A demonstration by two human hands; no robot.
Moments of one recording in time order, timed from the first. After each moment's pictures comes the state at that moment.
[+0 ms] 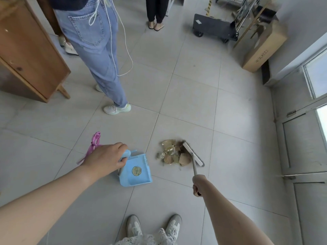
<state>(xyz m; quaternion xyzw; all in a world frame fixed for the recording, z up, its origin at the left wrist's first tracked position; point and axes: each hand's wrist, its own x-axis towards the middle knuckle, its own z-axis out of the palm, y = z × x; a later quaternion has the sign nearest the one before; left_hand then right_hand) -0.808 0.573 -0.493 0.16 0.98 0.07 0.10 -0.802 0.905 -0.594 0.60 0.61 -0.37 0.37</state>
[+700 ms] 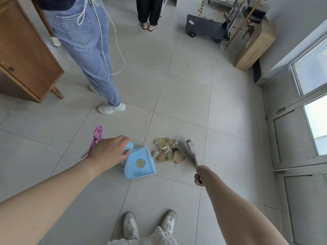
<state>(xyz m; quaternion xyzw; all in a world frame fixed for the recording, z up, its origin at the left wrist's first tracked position) -0.808 0.610 -0.475 0.16 0.98 0.07 0.07 -0.808 0.945 -0.563 0.65 0.56 -0.43 0.27</state>
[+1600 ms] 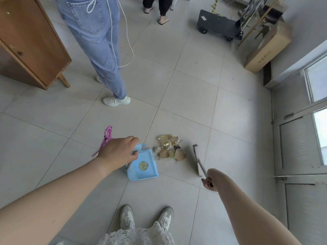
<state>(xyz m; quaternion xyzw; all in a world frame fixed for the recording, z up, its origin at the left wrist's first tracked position) -0.798 0.624 -0.504 0.14 0.98 0.09 0.09 -0.793 0.983 -0.555 0.62 0.53 -0.49 0.30</state>
